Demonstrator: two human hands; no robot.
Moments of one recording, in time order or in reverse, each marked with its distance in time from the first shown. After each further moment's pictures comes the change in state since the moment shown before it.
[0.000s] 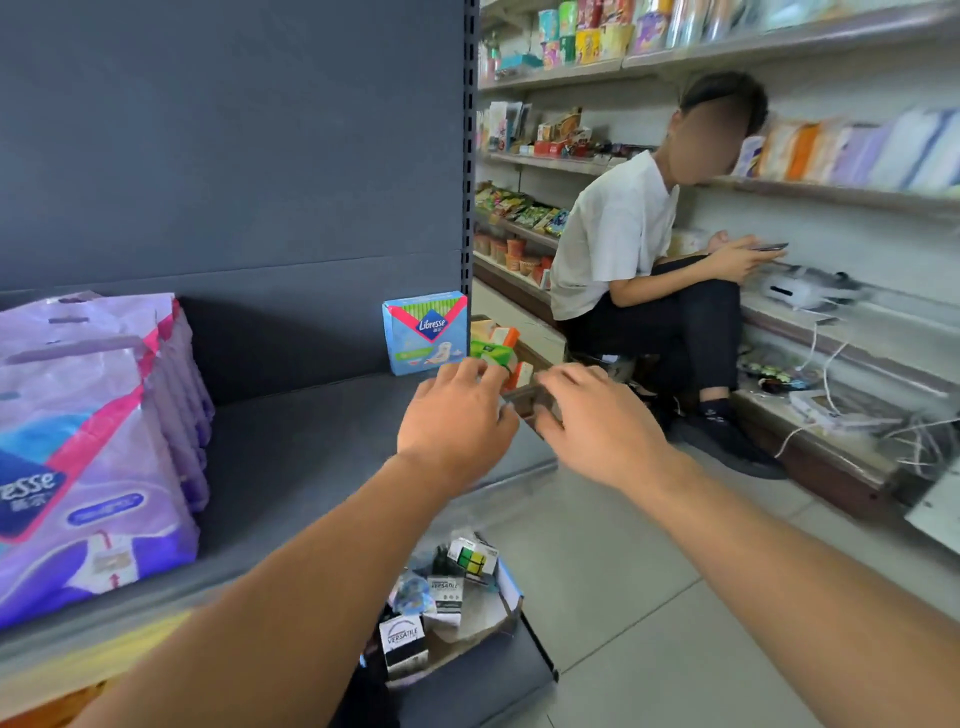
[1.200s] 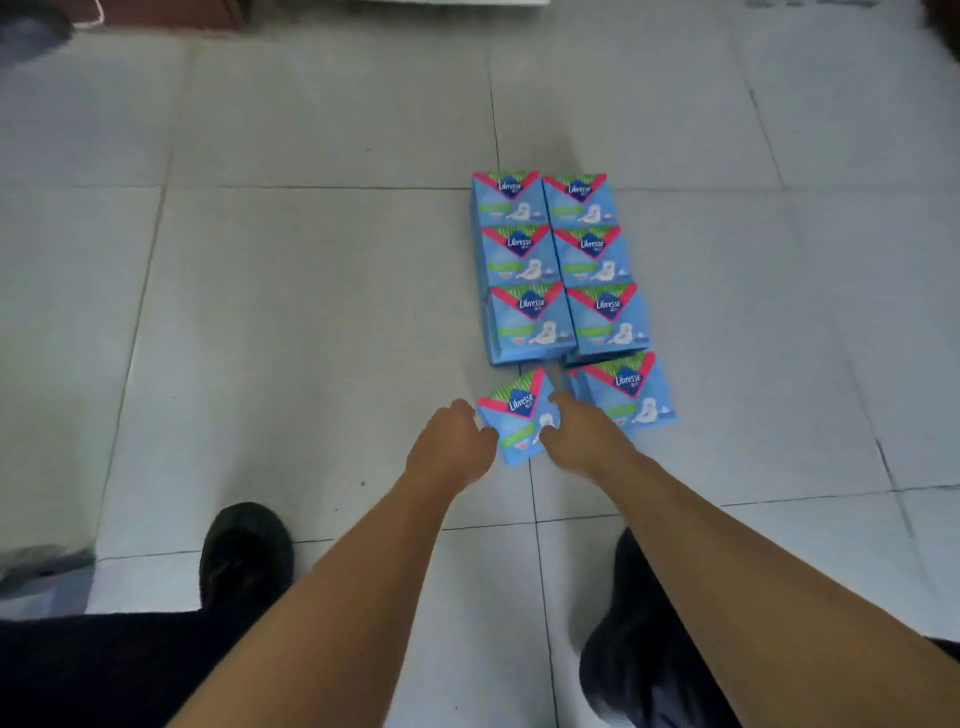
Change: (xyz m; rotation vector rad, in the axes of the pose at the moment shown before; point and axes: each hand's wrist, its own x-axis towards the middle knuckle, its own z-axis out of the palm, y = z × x) left_hand -0.324 0.430 0.369 -0.288 -1.321 0.408; right_hand -0.637 0.176 0.192 0.563 -0.474 1.730
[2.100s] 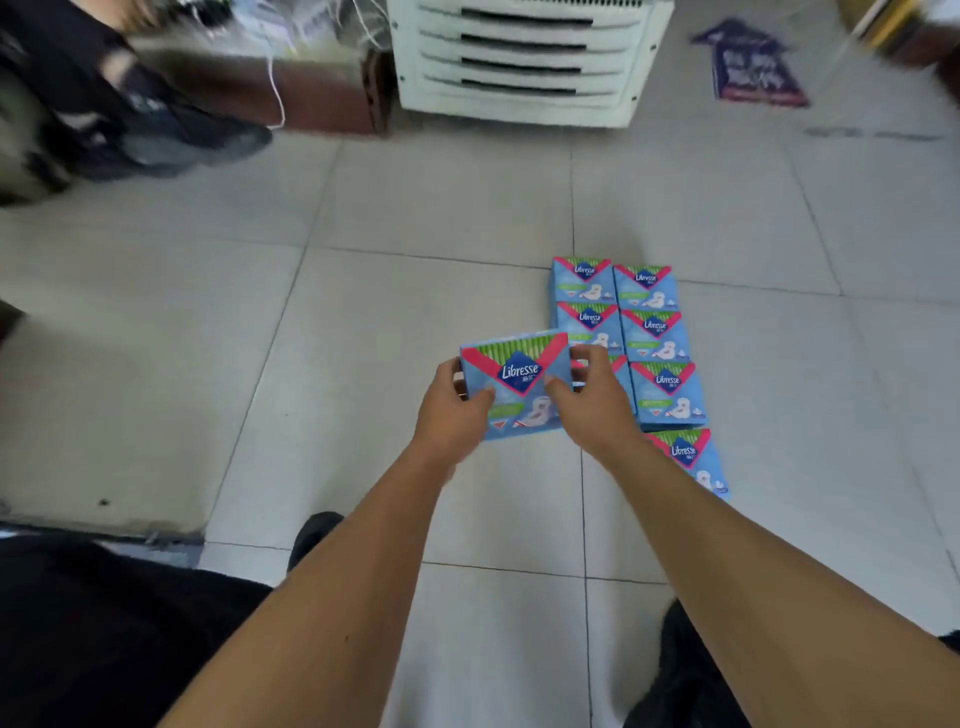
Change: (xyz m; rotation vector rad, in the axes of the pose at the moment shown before) left_hand -0.039 -0.014 -0.101 -0.847 0.308 0.115; right_hand -0.023 -0.108 -0.038 0.637 0.303 -0.292
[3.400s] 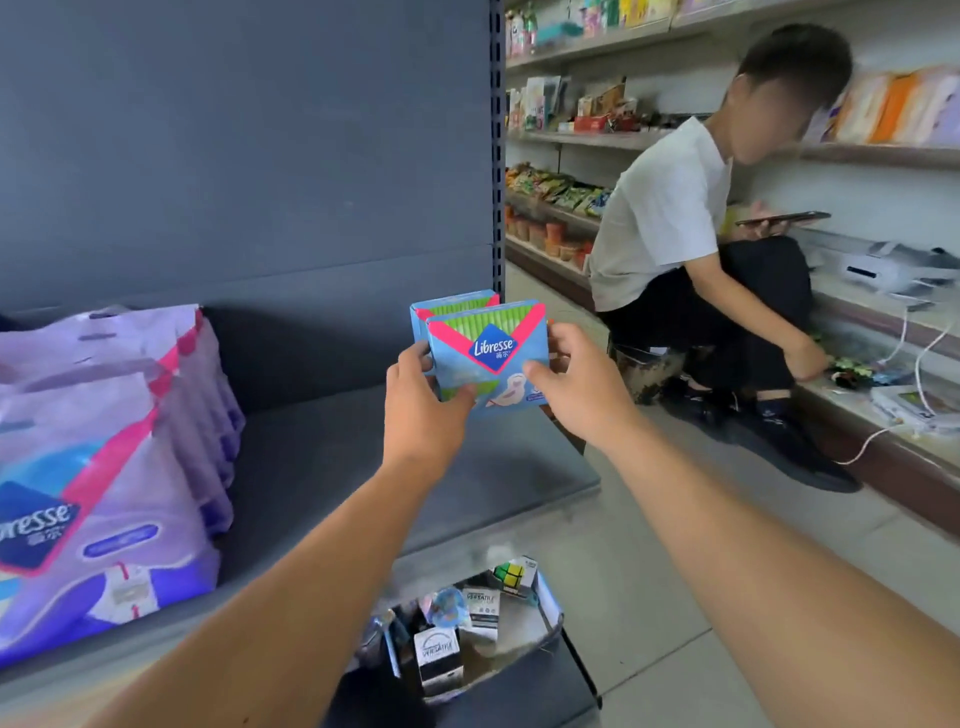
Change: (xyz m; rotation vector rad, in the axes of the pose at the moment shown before) left_hand -0.292 0.102 -0.514 0.032 1.391 0.327; right_hand -0.266 -0.483 0.350 0.026 -0.843 -1.054
